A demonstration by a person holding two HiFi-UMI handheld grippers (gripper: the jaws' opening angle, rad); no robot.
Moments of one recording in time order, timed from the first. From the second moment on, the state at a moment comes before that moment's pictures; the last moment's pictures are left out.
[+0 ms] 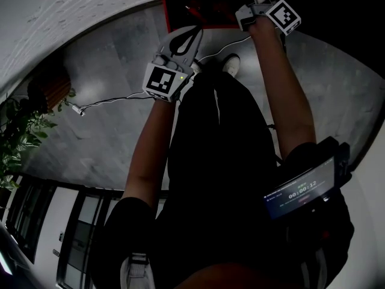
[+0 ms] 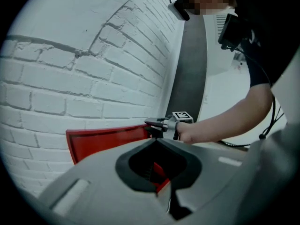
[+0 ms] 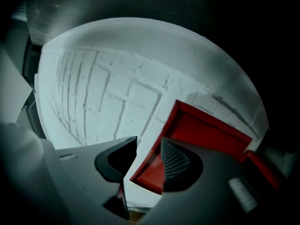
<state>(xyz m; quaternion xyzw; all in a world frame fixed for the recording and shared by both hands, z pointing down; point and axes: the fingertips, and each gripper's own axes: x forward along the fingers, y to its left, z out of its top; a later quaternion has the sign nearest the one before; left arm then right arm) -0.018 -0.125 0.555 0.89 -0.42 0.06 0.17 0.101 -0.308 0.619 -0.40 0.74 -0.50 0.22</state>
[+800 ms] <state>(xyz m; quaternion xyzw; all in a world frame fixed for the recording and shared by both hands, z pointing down) 0.002 -0.063 0.341 0.92 -0.39 0.01 0.10 0.040 -0.100 0.325 -0.18 0.98 -0.13 0.00</state>
